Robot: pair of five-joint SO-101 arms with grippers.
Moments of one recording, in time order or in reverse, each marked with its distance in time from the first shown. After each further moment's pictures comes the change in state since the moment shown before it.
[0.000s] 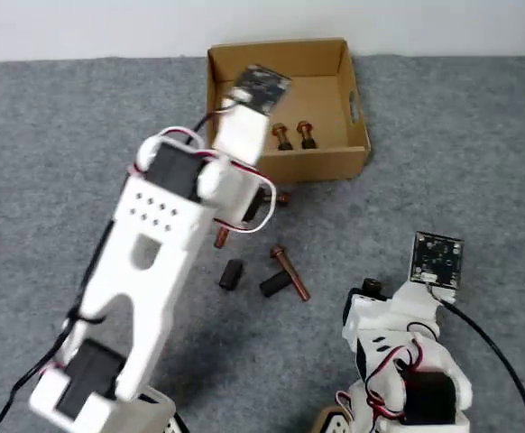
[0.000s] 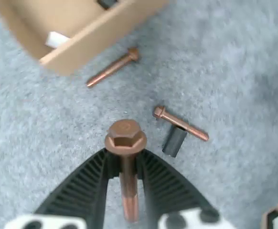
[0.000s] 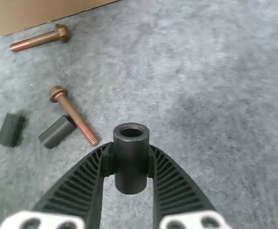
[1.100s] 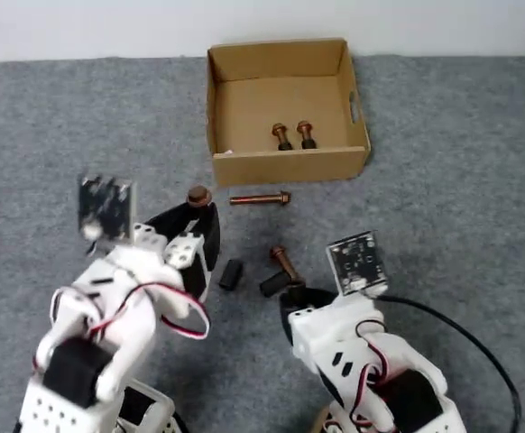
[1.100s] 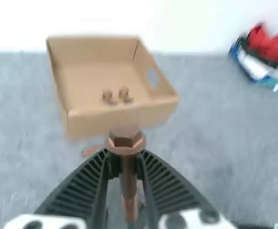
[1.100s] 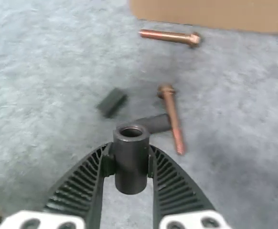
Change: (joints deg) left arm -1.1 -67.1 60.4 -37.7 16.6; right arm -30.0 0.7 0.0 -9.1 0.0
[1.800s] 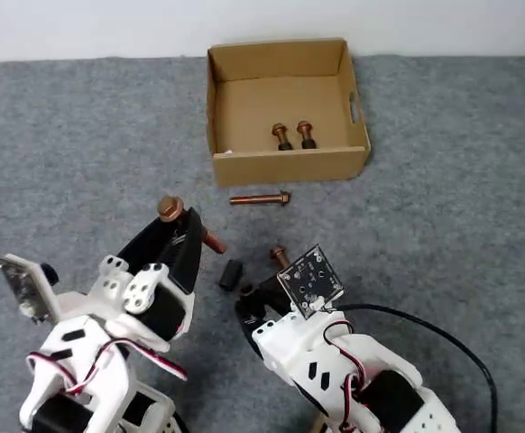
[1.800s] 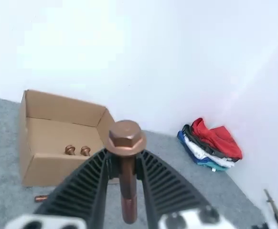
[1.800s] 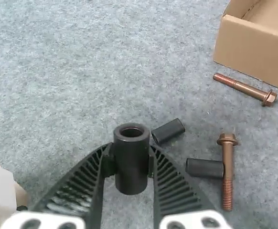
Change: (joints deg) left arm 0.0 -23.0 10.8 -6.2 13.7; right arm -12.9 0.1 5.3 -13.5 5.3
